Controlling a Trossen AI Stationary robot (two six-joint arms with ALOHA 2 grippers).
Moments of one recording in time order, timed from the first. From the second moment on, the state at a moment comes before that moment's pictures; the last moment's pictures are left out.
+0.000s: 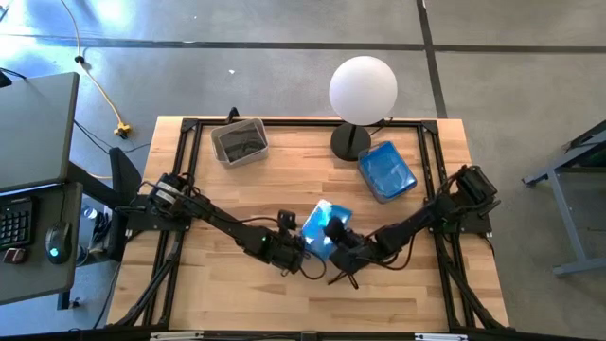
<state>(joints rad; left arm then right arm) -0.40 1.97 1.21 -0.46 -0.63 -0.03 0.48 1.81 0.89 0.04 0.83 -0.84</state>
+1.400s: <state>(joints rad) -0.40 1.97 1.21 -0.58 -0.64 -0.48 -0.29 0.90 0.90 -0.98 0.27 0.38</state>
